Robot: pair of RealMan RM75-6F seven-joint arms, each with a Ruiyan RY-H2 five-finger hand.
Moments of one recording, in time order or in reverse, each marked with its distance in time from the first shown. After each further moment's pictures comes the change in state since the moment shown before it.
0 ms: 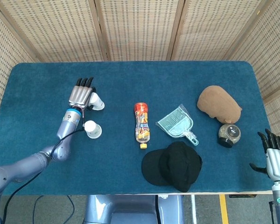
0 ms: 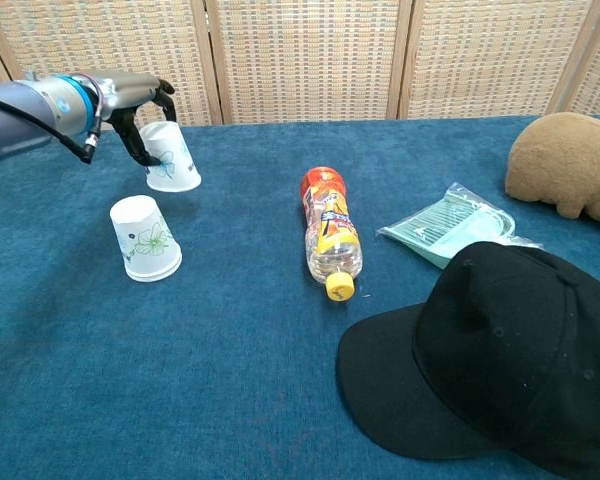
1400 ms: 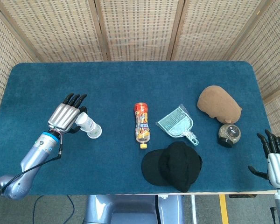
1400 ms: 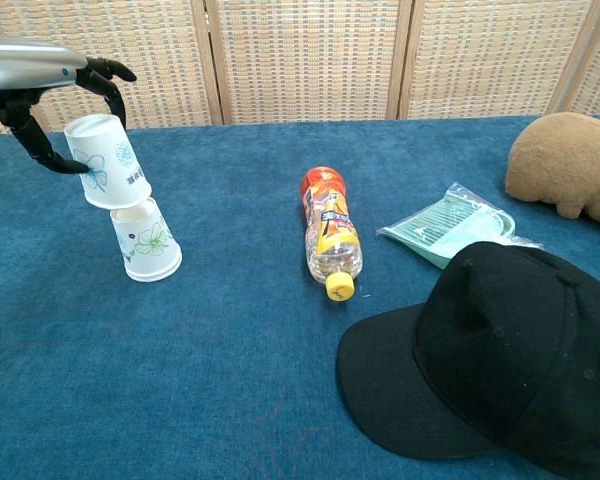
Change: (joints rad) left arm 0.187 0.451 0.151 -0.717 0.219 0.193 -0.007; right arm -0.052 0.061 -0.029 -0.102 -0.122 0.130 0.040
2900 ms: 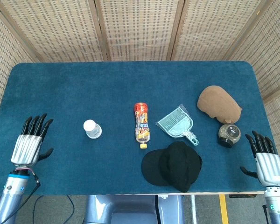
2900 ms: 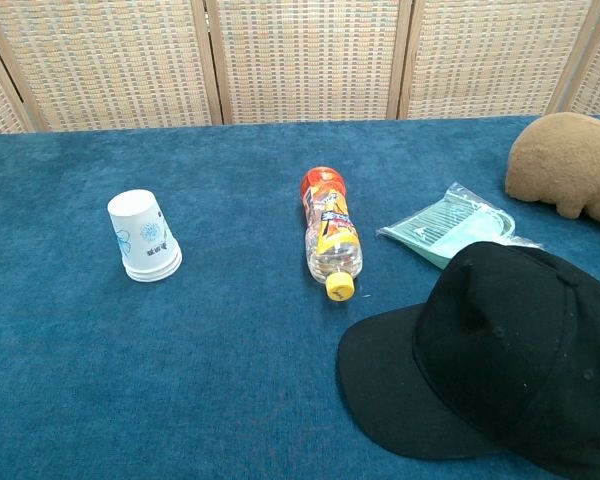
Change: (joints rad) left arm 0.470 -0.124 0.218 0.007 0.418 0.620 -0.112; right arm 0.032 -0.063 -0.016 0.041 -0.019 -0.047 -0.072
